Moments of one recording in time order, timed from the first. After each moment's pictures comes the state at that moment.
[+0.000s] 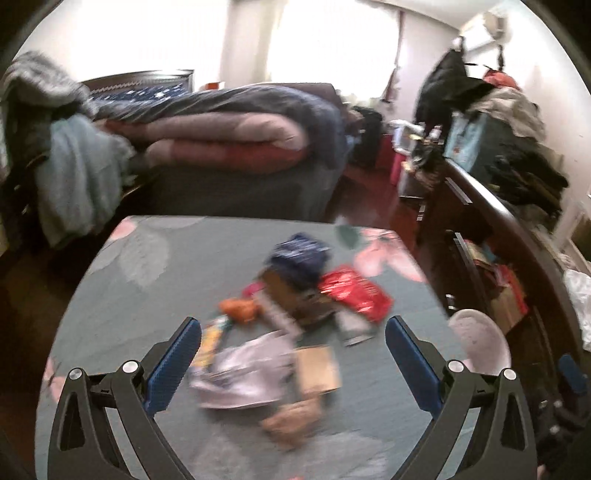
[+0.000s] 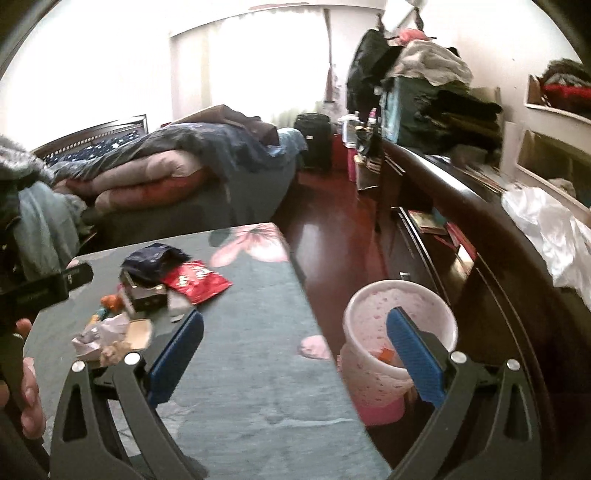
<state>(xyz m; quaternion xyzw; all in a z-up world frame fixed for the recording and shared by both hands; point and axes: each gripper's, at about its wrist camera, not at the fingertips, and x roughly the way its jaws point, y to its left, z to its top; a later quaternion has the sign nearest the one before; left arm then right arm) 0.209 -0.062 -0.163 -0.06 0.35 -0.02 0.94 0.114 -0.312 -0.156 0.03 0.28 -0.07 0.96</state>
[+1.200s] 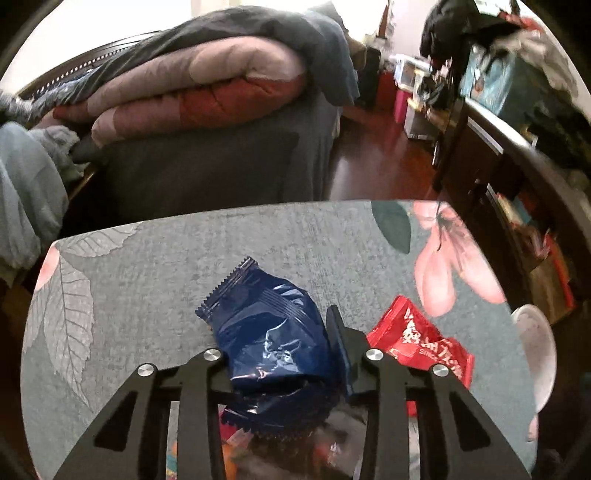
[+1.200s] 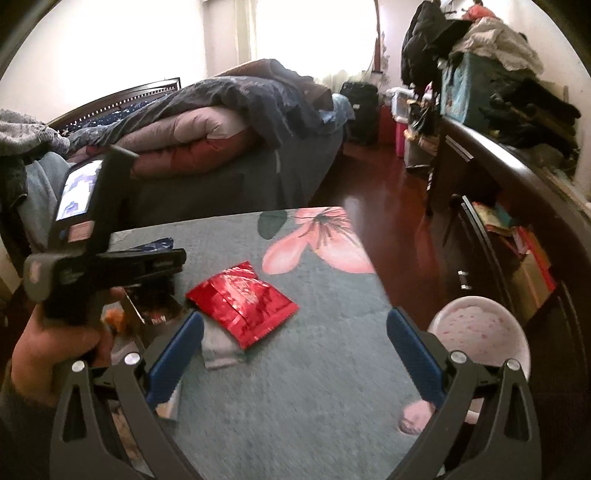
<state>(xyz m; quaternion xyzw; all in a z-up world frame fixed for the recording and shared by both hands) 0.388 -0.083 -0.225 -0.01 0.45 -0.05 0.89 0.263 -0.261 -0.192 0.03 0.36 0.02 0.93</state>
